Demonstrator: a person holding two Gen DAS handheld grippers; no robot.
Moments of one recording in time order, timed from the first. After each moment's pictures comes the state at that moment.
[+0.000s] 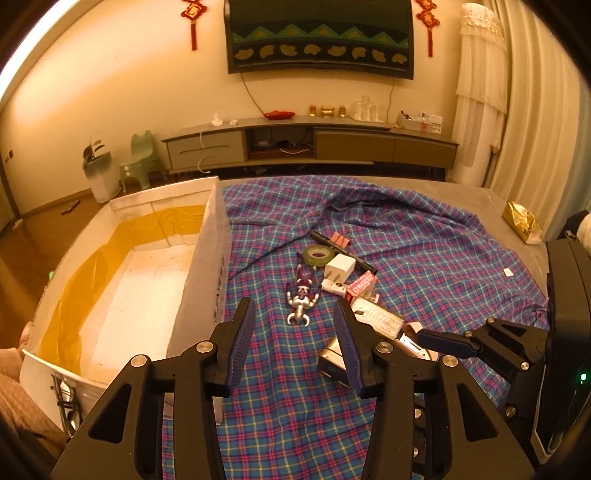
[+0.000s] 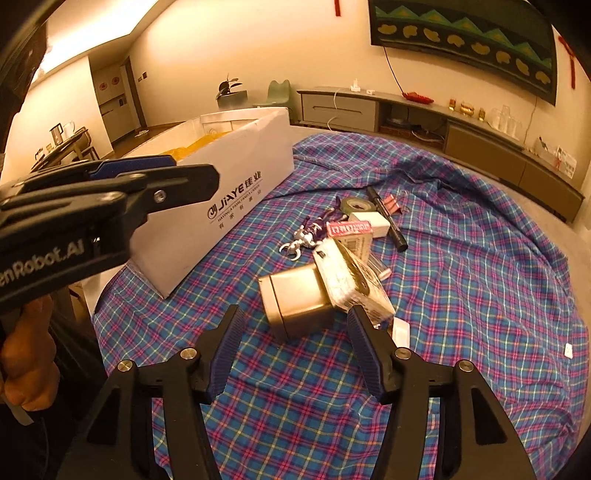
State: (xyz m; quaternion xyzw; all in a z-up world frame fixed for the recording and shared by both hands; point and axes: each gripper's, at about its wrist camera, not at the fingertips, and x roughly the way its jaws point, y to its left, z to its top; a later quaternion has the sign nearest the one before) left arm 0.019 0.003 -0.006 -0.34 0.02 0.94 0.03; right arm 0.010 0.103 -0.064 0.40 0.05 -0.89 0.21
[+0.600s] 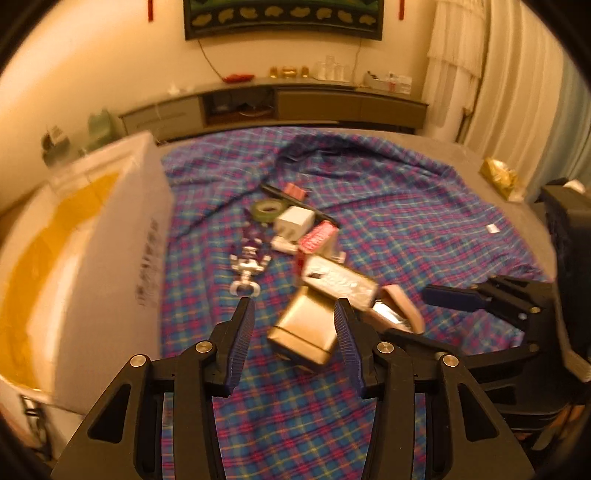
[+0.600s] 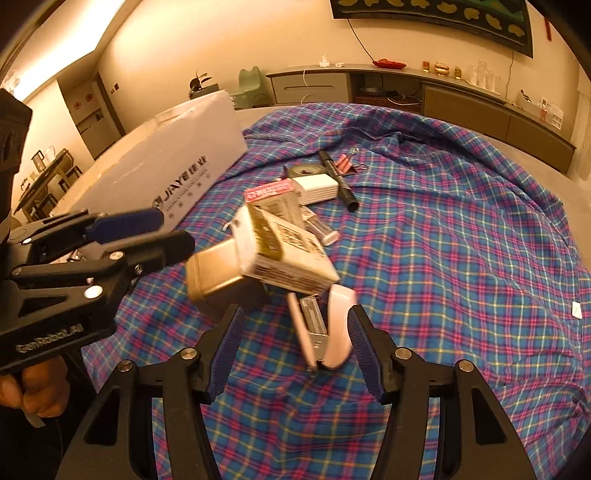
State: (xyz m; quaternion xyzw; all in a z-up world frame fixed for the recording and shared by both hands) left arm -0.012 0.030 -0.055 -0.42 0.01 0.90 0.12; right arm -0.014 0.156 -0.092 0.43 0.01 -0.88 0.18
